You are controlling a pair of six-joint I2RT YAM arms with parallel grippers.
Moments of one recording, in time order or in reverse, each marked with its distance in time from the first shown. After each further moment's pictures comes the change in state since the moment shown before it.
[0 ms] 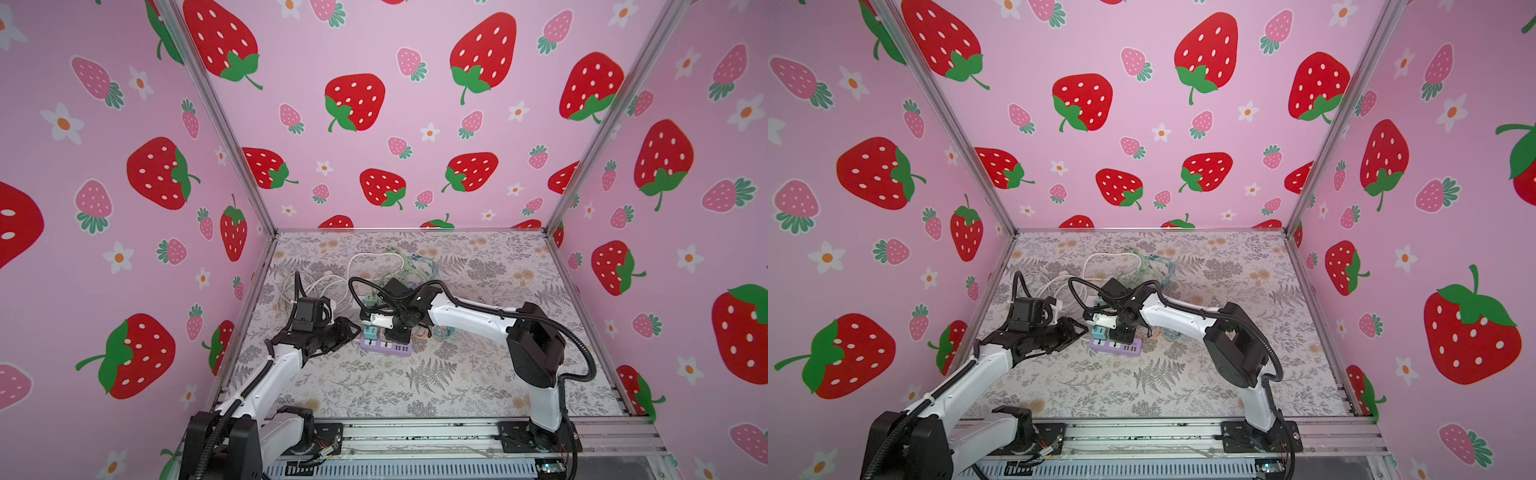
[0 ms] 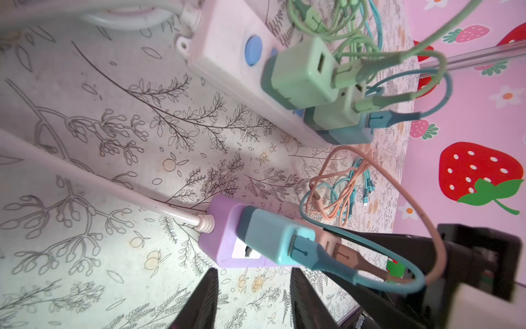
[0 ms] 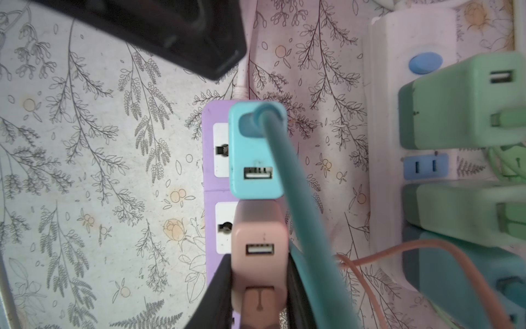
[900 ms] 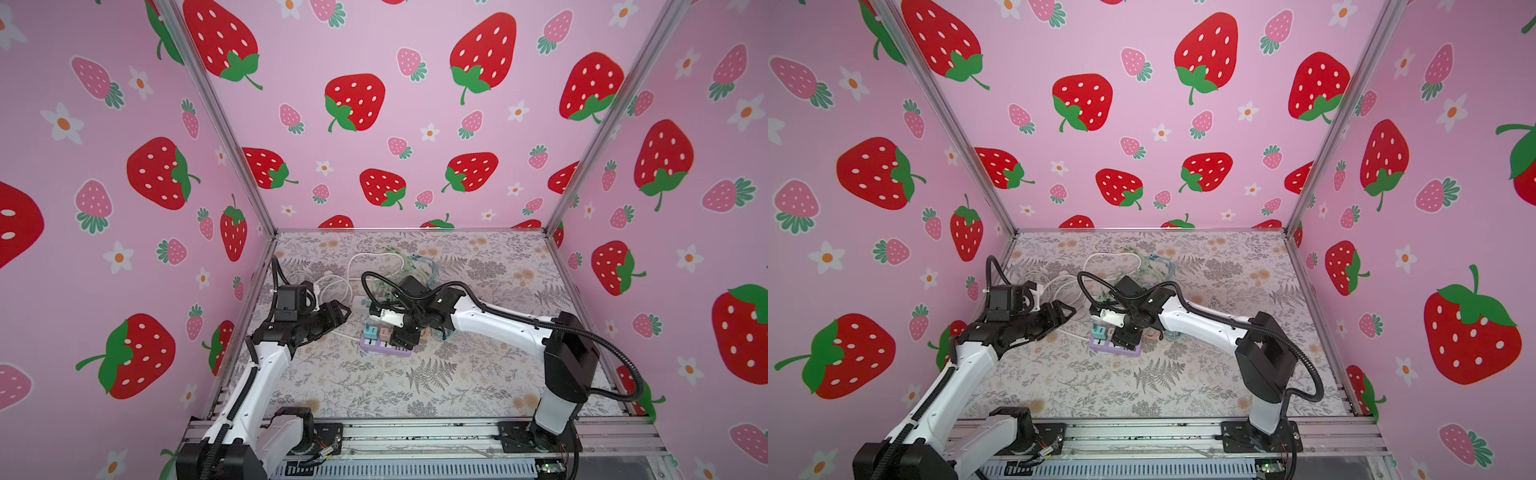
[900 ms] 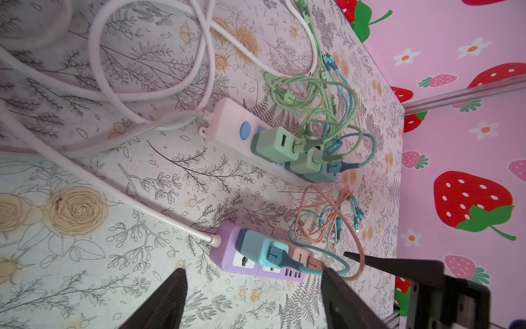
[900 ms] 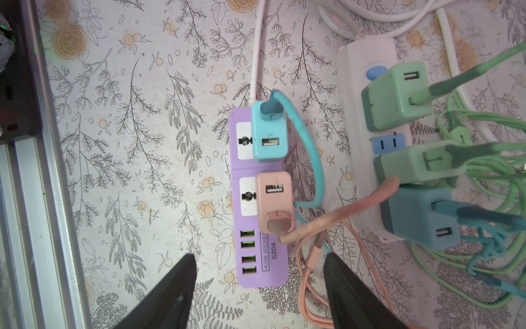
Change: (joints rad) left arm 0.124 -0.055 0.192 -0.184 -0.039 0.100; right arm -0.020 -0.220 -0.162 0.048 -0.047 0.081
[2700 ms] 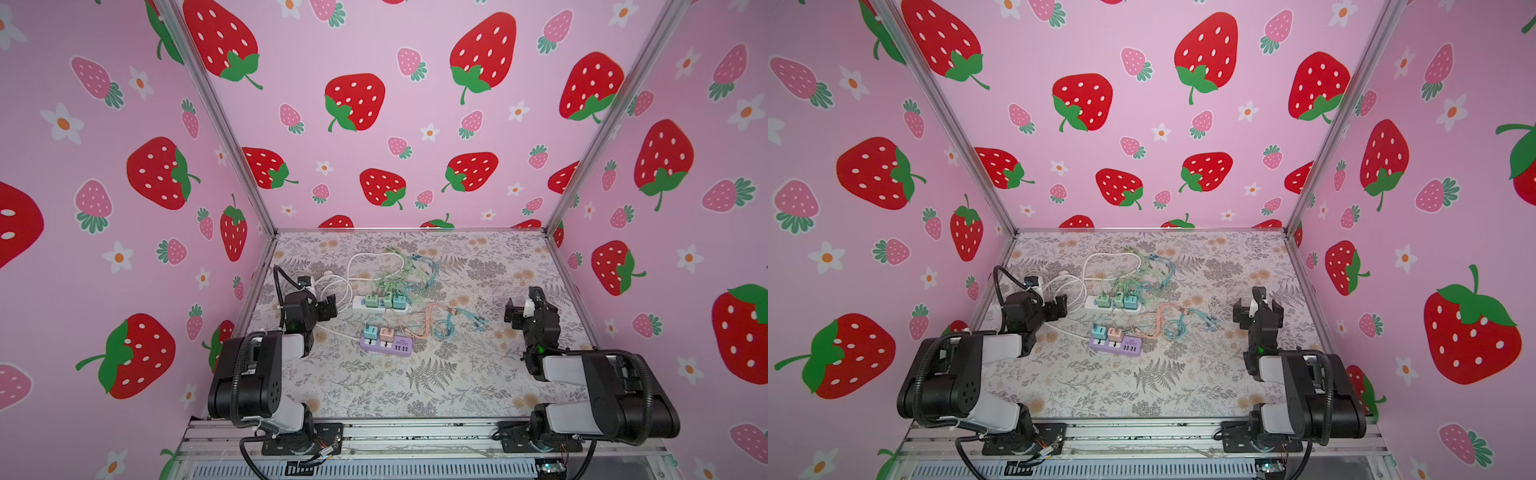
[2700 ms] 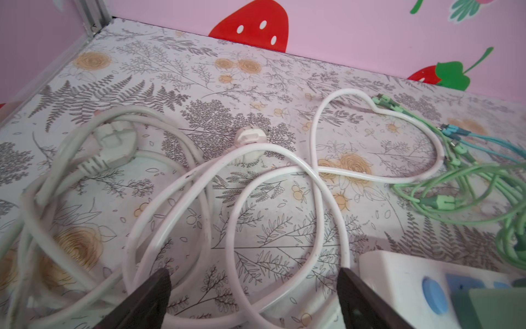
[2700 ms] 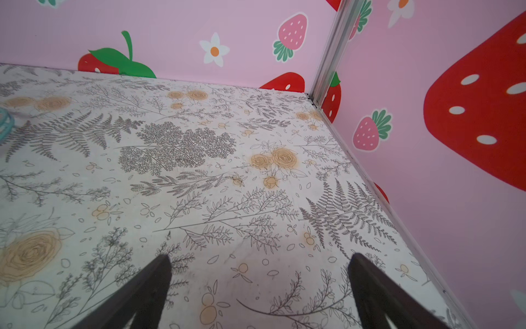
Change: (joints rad) left arm 0.061 0.525 -0.311 1.207 -0.327 0.450; right arm -0.929 -0.349 -1.172 1.632 0.349 0.265
